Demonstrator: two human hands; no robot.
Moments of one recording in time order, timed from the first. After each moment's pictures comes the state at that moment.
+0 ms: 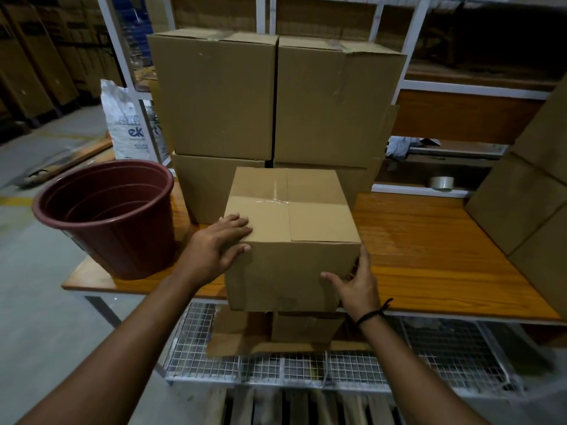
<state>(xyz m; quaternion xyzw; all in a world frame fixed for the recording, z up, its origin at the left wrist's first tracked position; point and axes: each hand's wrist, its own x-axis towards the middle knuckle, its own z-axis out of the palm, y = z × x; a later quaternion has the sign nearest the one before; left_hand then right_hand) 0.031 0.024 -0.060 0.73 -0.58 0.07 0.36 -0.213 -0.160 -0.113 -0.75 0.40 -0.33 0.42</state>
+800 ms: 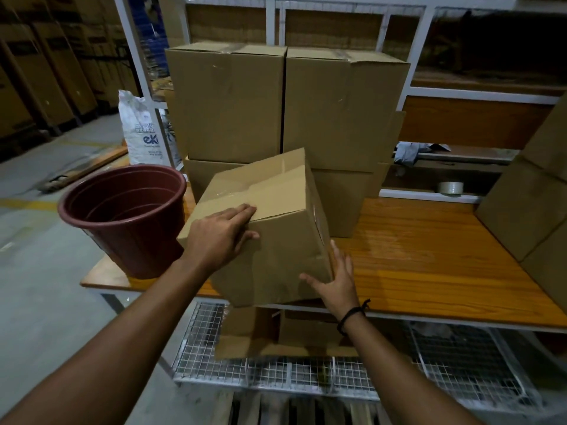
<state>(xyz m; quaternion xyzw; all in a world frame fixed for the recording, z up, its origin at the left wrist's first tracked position) 0.022 0.023 -0.020 0.77 -0.56 0.24 0.17 -0.179 -0.142 -0.123 -0.77 0.38 -0.25 0.45</state>
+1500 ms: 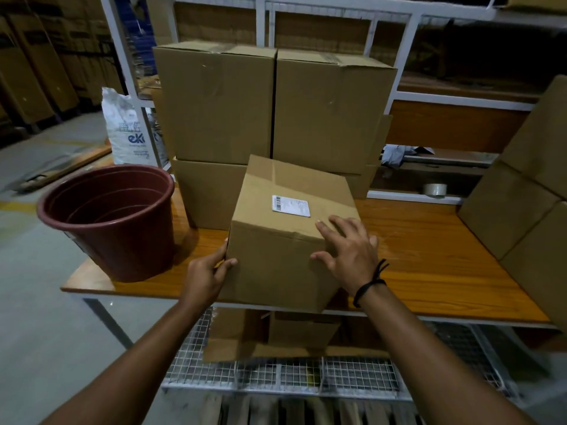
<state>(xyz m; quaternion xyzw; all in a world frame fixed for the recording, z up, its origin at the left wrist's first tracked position) 0.014 0.034 -0.118 0.78 -0.42 0.00 0.46 -0.195 -0.171 -0.045 -0.92 0.30 -0.26 0.01</state>
